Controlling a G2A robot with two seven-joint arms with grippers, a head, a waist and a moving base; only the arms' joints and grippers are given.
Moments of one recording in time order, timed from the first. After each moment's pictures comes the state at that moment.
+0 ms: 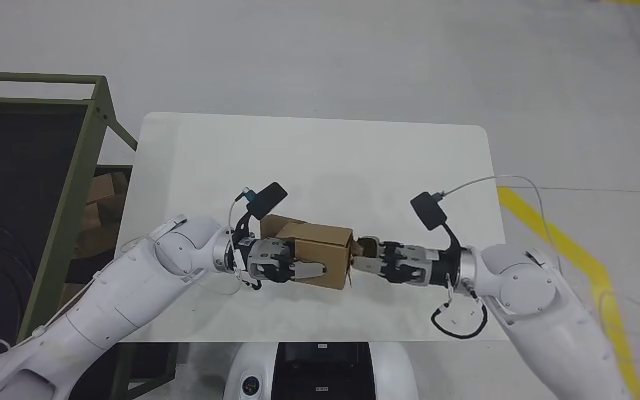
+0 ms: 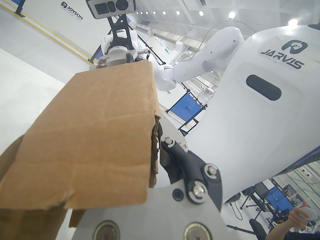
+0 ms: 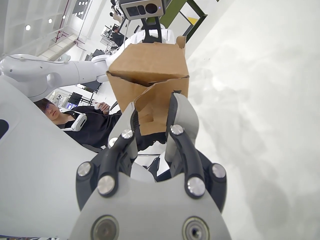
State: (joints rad) left arm 1.08 -0.74 -0.80 -1.71 -0.42 -1.01 -0.81; right arm -1.37 -0.95 1.18 -1.94 0.12 -0.49 0.89
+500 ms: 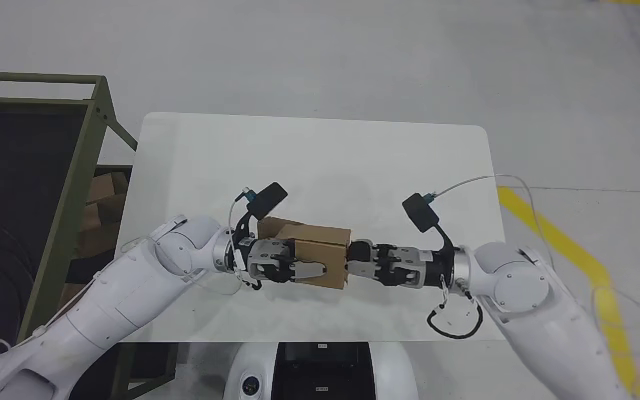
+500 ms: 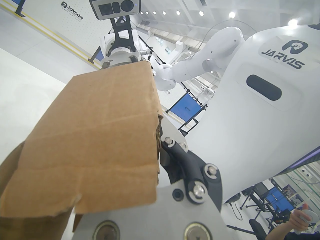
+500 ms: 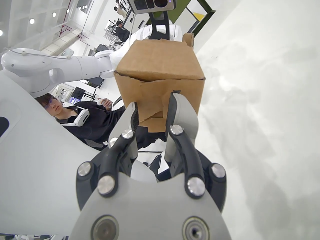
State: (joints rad) left arm 1.08 -0.75 -0.80 -1.71 -0.42 -1.01 -0.81; right arm -1.33 -0.95 1.14 -1.93 0.13 -0.50 0.91
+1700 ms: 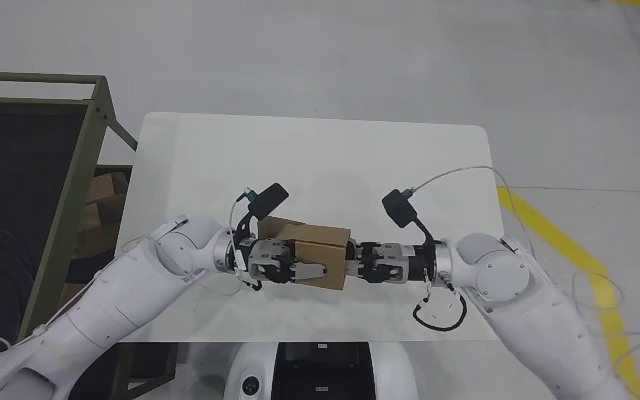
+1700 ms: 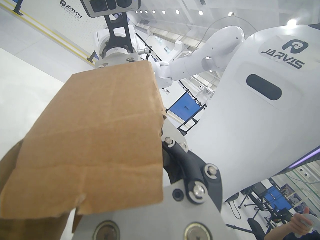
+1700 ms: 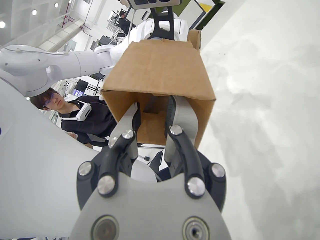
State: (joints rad) left arm 1.07 -0.74 -0.79 -1.70 -0.43 -1.01 -0.81; right arm -1.23 -0.98 1.04 -1.88 0.12 -0.48 0.91
